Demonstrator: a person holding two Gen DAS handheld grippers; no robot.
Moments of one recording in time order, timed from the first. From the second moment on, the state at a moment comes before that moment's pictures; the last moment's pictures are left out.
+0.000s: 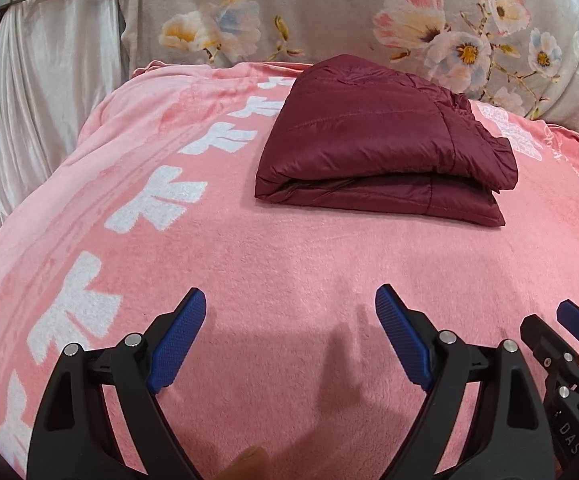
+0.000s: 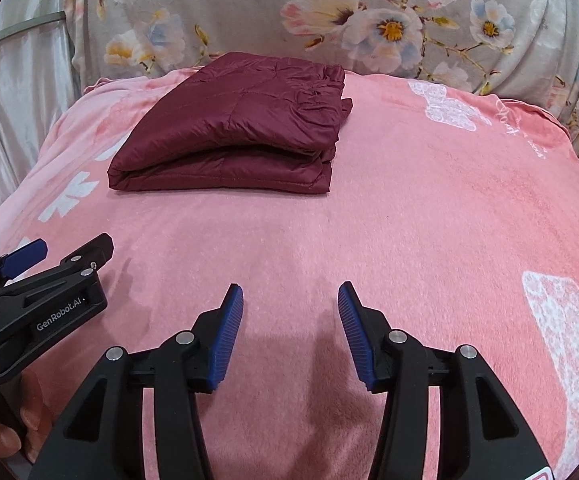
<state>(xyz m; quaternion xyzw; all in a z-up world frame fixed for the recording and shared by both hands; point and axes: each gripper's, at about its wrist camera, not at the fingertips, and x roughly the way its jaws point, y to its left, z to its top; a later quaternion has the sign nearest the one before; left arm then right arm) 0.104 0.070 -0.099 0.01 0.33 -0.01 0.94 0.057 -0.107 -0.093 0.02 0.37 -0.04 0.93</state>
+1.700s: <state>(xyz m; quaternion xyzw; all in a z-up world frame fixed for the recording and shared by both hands) 0.102 0.060 -0.097 0.03 0.33 -0.02 0.94 0.054 -0.102 -0.091 0.00 0.36 -0.05 0.93</state>
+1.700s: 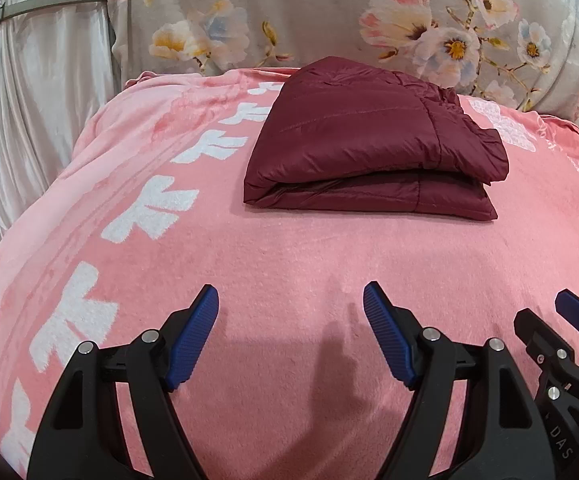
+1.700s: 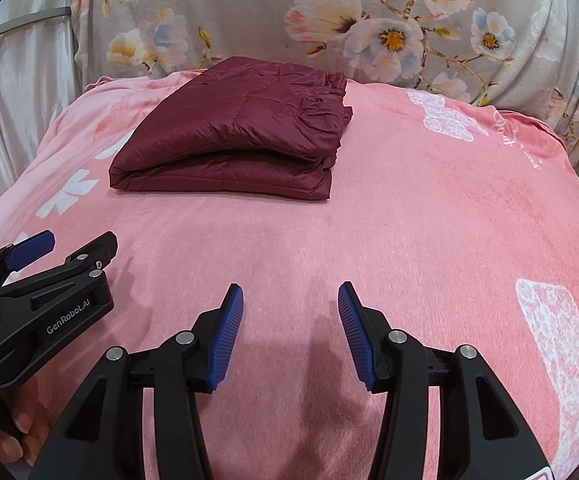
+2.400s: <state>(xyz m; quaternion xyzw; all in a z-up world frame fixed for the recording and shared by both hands) 0.096 0.057 -0.095 0.03 0.32 -0.02 0.95 0.052 -0.101 -0.091 0.00 0.35 -0.05 0.93</state>
